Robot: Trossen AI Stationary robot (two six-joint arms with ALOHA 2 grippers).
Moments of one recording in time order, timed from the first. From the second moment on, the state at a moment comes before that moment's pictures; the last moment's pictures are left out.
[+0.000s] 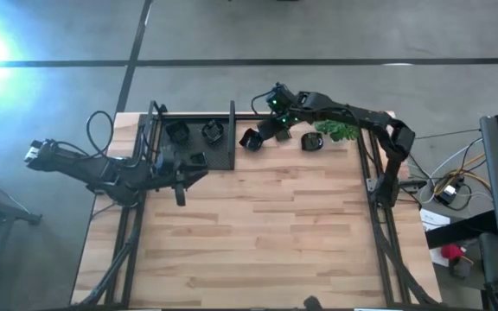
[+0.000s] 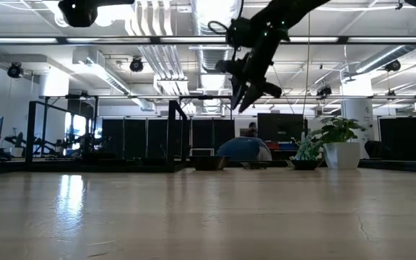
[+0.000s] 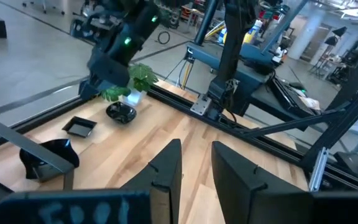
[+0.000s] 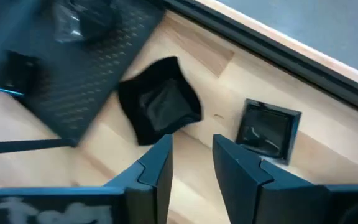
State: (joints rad) left arm -0.28 0.76 0.73 -0.12 -0.54 -0.45; right arm -0.50 1.84 1.59 -0.78 0.05 0.52
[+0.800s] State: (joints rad) left arm -0.28 0.76 0.73 -0.12 -0.63 -0.45; right arm -0.62 2.12 1.64 -0.70 -0.29 0.31
